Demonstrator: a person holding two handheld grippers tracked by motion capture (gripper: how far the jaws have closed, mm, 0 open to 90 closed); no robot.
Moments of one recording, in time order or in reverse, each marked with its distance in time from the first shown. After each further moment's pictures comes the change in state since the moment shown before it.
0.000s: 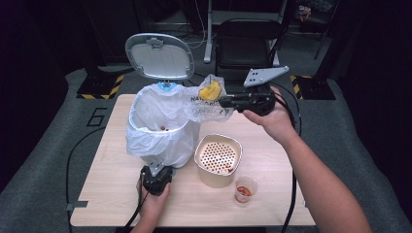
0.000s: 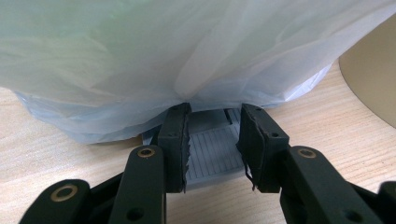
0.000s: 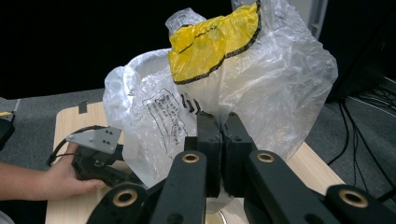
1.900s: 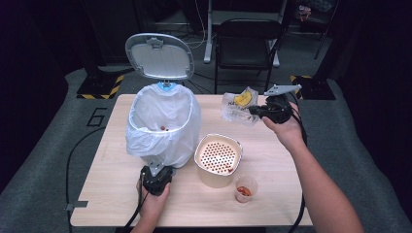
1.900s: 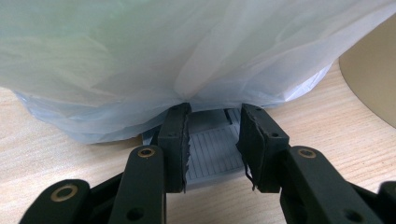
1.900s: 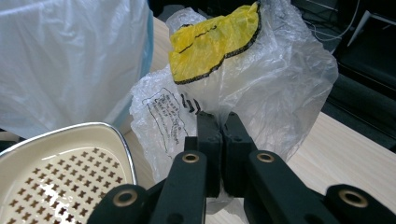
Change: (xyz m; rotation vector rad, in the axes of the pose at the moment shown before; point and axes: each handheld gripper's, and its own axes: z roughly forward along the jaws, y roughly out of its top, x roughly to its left) left arm 0.000 0.000 0.000 -0.004 0.002 0.005; right arm -0.059 -0.098 -0.009 0.160 -0.324 0.236
